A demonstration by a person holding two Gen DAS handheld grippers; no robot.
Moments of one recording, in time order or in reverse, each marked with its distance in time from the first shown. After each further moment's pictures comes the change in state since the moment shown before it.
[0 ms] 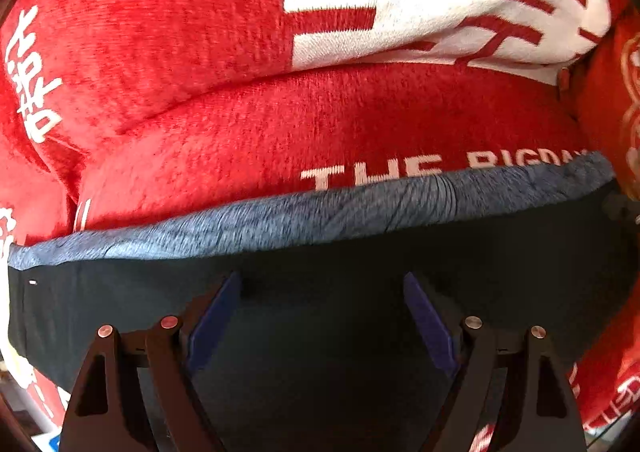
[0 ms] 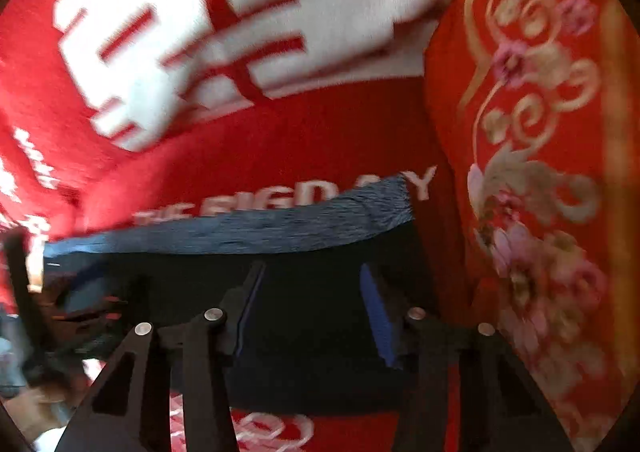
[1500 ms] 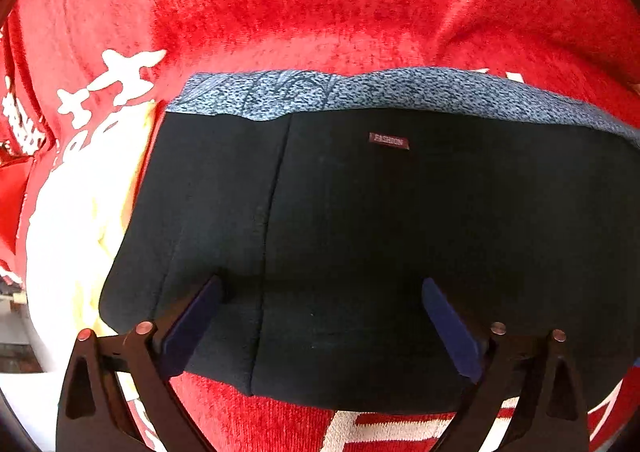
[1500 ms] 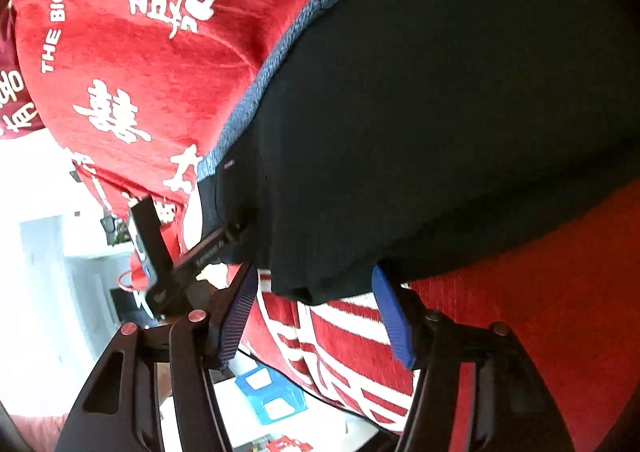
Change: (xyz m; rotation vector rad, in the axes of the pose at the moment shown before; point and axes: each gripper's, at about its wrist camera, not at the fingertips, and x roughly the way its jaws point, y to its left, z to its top) left arm 0.011 0.386 -0.146 -0.185 0.022 0.179; right arm 0.082 0.315 -0.181 0.260 0.215 0.700
